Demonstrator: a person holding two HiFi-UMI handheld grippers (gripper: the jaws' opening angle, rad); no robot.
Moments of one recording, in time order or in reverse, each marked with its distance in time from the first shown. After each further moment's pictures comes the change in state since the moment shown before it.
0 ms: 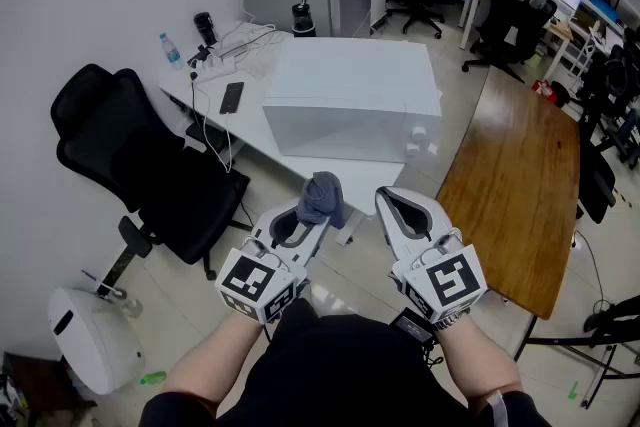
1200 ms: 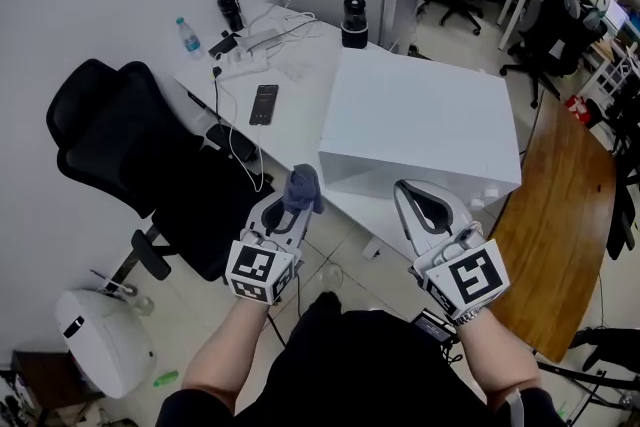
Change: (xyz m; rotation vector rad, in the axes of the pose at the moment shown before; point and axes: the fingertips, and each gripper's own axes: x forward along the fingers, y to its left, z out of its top) left arm 0.034 0.262 -0.075 -0.019 0.109 0.245; right arm 0.209 -0.039 -0.014 -0.007 0.057 0.085
